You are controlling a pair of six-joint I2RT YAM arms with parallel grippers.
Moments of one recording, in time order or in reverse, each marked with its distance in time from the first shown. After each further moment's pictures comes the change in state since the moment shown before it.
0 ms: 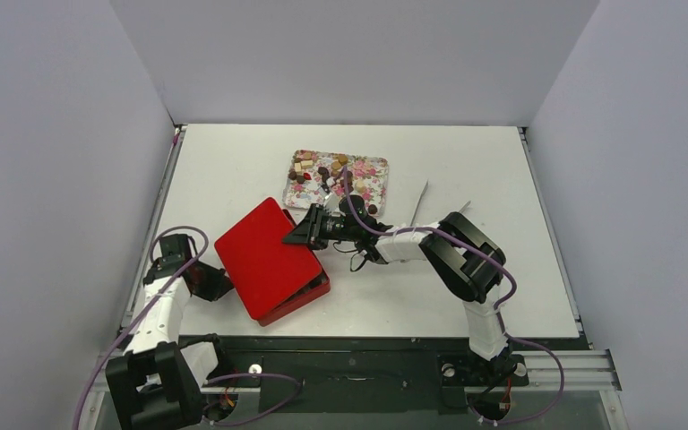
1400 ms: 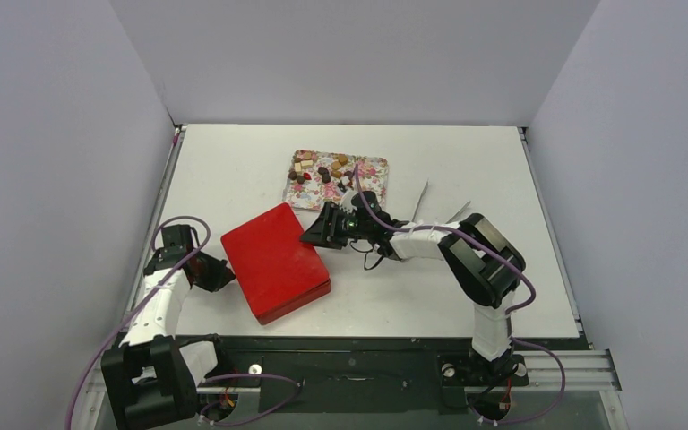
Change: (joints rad) left arm -0.047 0.050 0.062 0.022 -0.003 -0.010; right arm -0.068 -0.106 -0.064 -0.249 0.066 -0.196
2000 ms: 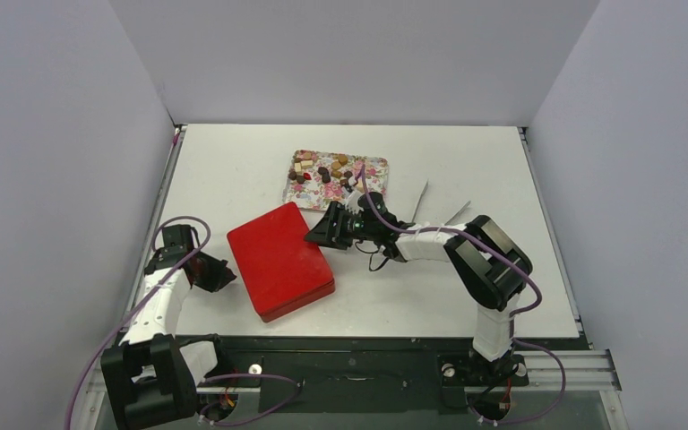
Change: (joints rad) left arm -0.002 0.004 0.002 0.000 -0.005 0.000; right arm -0.019 -0.037 -0.055 0.024 0.002 -0.005
